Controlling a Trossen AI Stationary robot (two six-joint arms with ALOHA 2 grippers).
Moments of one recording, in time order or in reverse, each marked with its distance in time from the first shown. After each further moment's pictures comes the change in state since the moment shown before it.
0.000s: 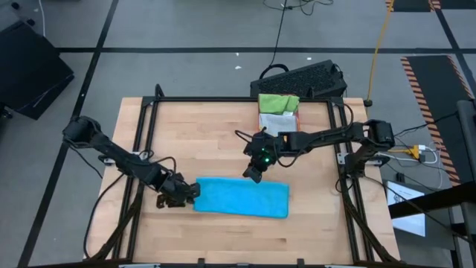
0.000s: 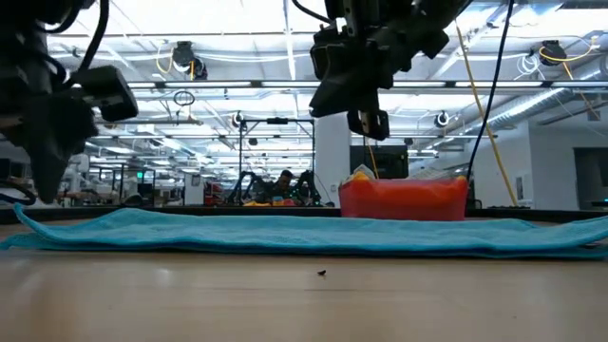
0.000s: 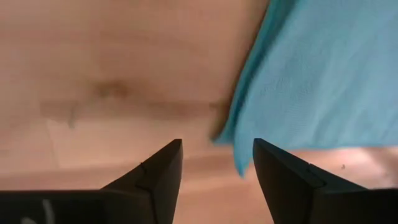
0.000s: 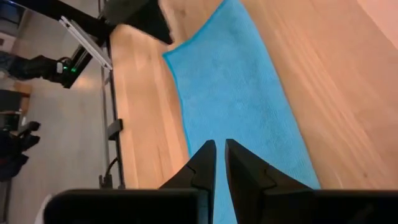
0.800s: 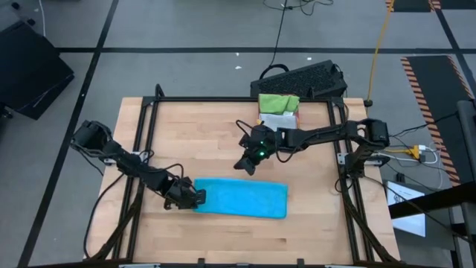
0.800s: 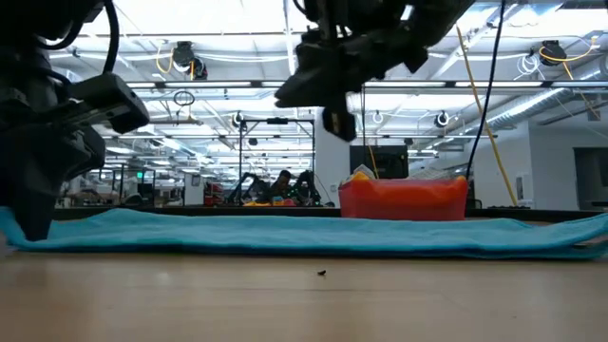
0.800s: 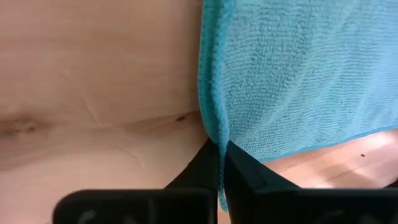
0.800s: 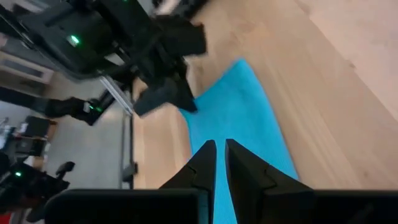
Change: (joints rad) left arm -0.014 0.199 0.007 0.186 -0.064 0.154; right arm -0.050 0.057 0.000 0.245 -0.008 0.030
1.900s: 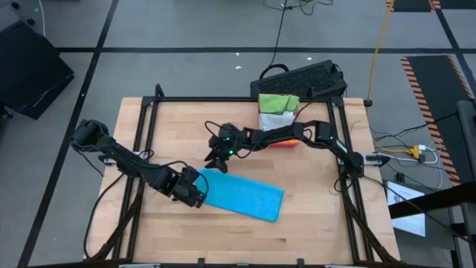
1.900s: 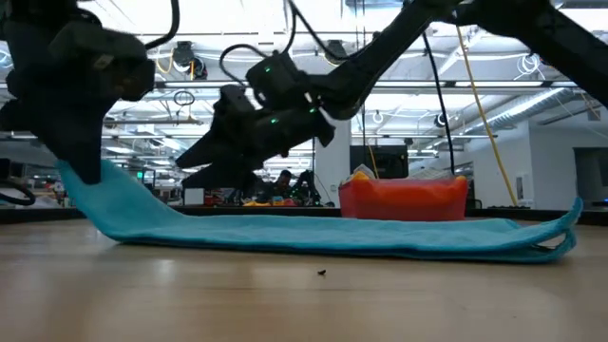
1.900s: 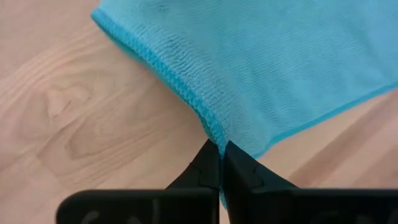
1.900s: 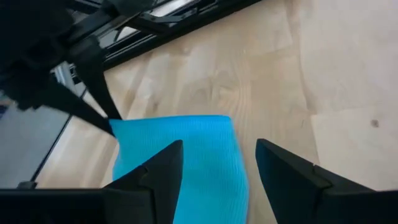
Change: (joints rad) left arm 0.024 -0.054 0.277 -0.556 -0.210 0.678; right arm -0.080 0.580 0.459 0.184 -0.132 -0.398
